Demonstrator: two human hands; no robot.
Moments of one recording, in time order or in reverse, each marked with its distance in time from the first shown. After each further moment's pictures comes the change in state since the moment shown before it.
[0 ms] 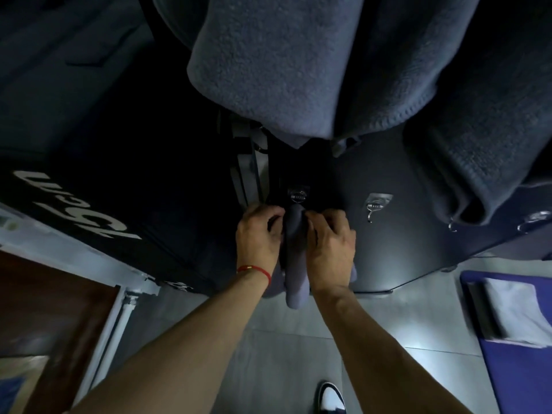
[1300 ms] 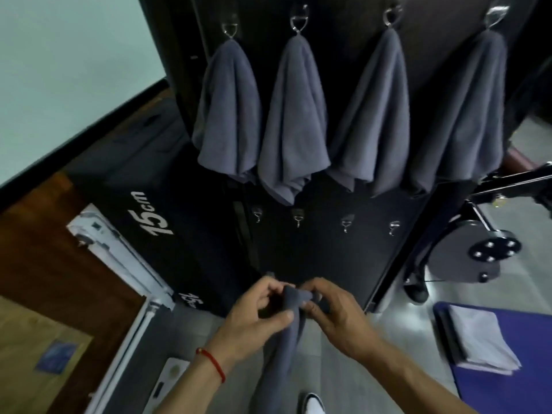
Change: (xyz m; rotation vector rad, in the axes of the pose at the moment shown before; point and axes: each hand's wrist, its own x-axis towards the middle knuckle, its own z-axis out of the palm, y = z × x) left_hand -0.252 0.228 -0.123 -0.415 -0.525 -0.172; right_hand -0.111 0.047 -0.326 0.573 -0.581 -0.318
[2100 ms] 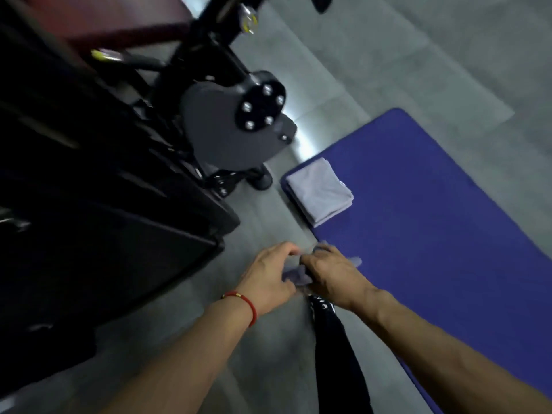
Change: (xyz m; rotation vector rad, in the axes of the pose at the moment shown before) left_hand 0.257 -0.084 0.562 0.697 -0.781 -0.031; right_hand -0.295 0.430 -0.244 -0.307 -0.003 0.651
